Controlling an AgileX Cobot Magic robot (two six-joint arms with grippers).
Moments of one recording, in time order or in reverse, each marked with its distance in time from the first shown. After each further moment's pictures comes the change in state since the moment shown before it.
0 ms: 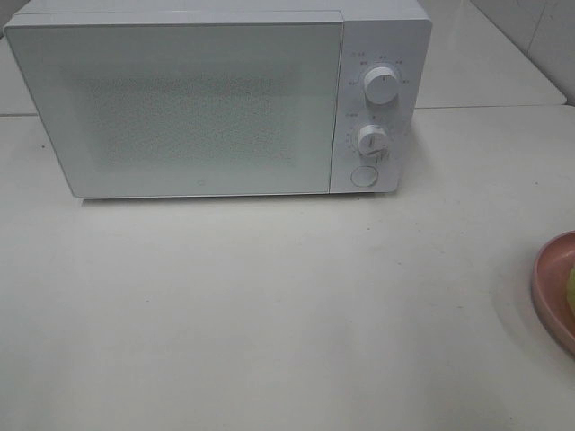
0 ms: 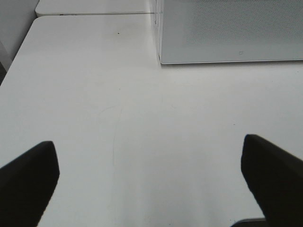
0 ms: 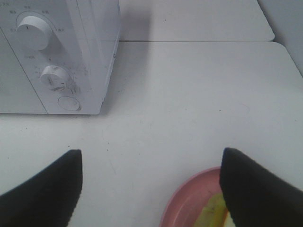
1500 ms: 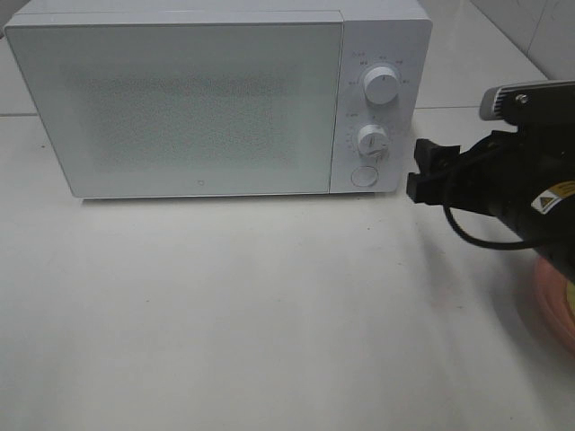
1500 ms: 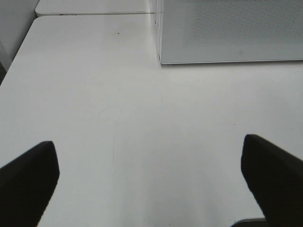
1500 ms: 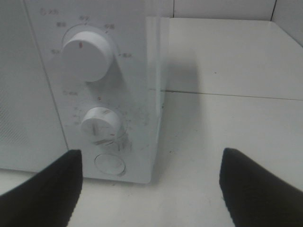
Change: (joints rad) left arm 0.000 0.000 0.000 0.000 0.000 0.000; right arm 0.436 0.843 0.070 0.447 -1.200 -0.238
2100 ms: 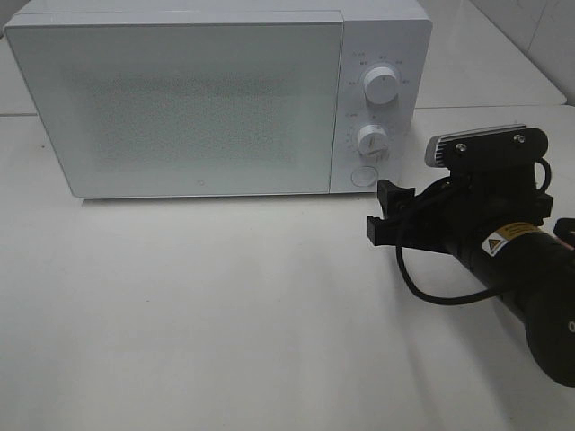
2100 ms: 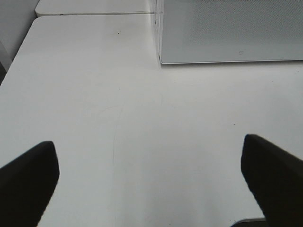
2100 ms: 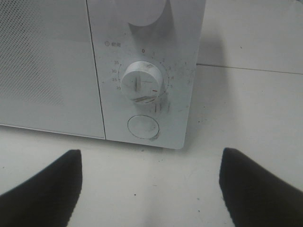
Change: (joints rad) left arm 0.000 0.000 0.000 0.000 0.000 0.000; right arm 0.180 0.135 0.000 0.141 -0.091 0.001
